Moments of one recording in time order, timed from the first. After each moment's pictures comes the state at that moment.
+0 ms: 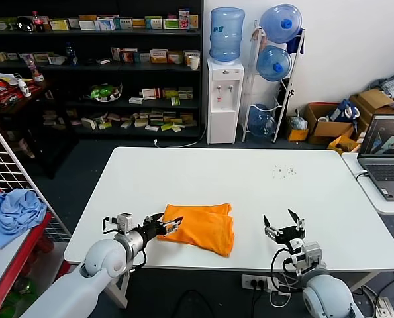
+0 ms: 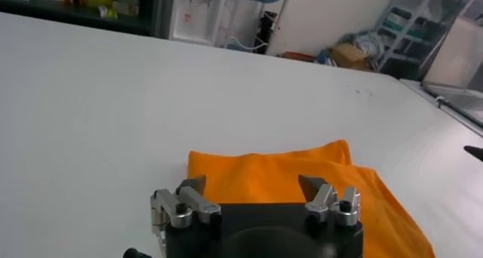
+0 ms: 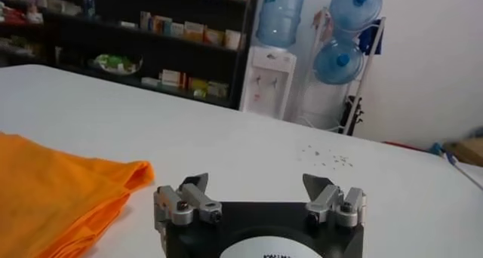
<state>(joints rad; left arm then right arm) 0.93 -0.95 0.00 -1.68 -0.93 0.44 -0.07 -1.33 1.10 0.42 1.82 0.27 -0.23 0.07</state>
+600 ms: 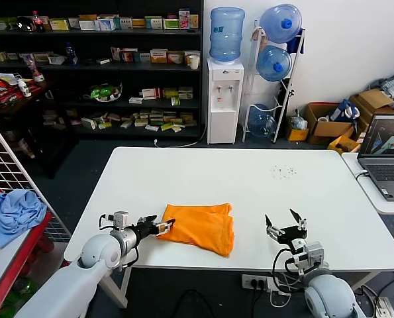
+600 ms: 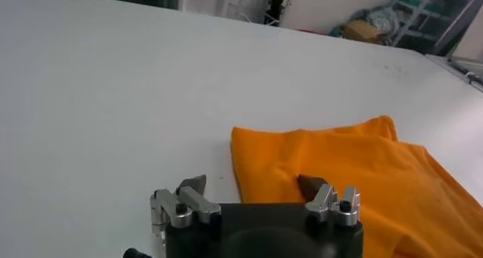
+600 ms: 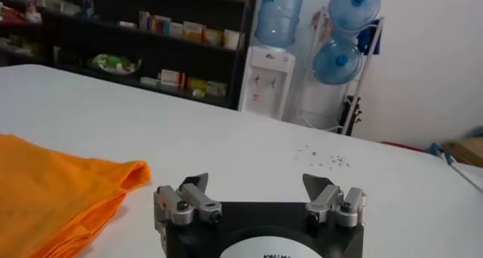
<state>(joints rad) 0.88 -0.96 0.00 -1.53 -0.88 0.47 0.04 -1.33 1.09 0.43 1.83 0.28 -0.23 0.07</state>
